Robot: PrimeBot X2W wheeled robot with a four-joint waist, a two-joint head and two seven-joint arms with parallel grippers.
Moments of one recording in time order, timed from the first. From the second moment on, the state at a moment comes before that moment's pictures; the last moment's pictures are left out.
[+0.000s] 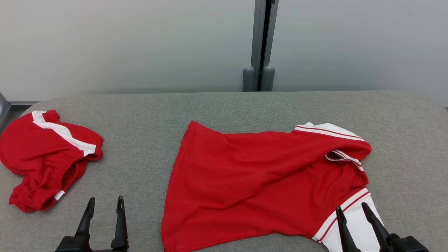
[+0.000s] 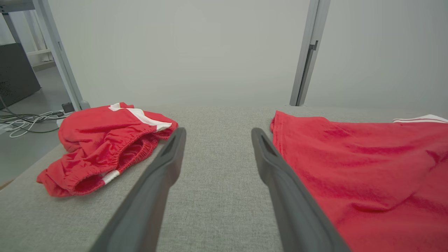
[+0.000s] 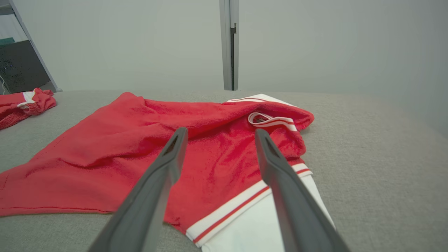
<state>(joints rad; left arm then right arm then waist) 0.10 0.06 0.06 0.22 -0.06 -0.12 -0.26 0.15 -0.05 0.01 0.13 0.09 0.13 -0.26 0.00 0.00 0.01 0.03</state>
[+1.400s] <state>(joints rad) 0.06 0.11 -0.34 0.56 -0.30 -0.13 -0.26 -0.05 -0.08 -0.24 0.74 0.08 0.13 -0.27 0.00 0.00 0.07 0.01</state>
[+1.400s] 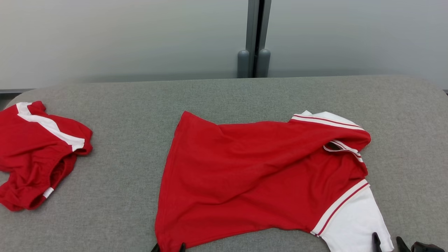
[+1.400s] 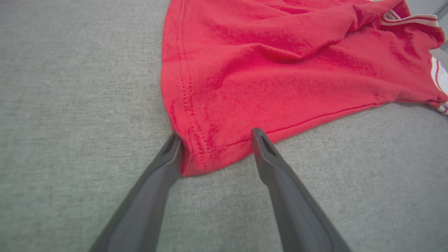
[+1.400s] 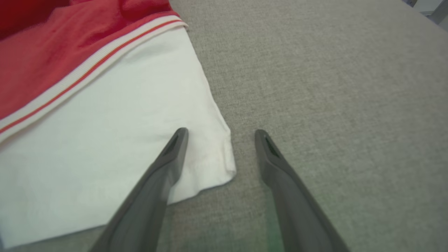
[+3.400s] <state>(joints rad) -1.60 0.29 -0.61 0.65 -0.75 -0.13 -0.20 -1.63 -0.23 0.07 0.83 0.36 0.13 -0.23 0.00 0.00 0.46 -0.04</state>
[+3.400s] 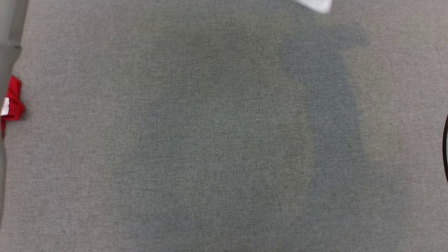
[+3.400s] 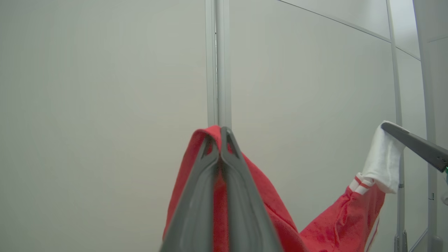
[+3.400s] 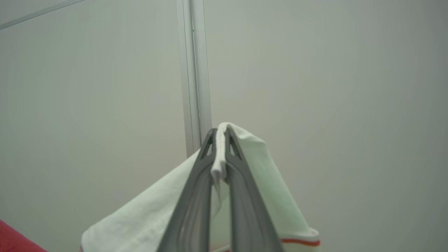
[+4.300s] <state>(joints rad) -0.55 0.37 -0.43 0.35 -0.74 -0.10 -0.26 -0.62 -0.18 0.20 0.54 0.56 0.13 -0.26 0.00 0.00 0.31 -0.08</state>
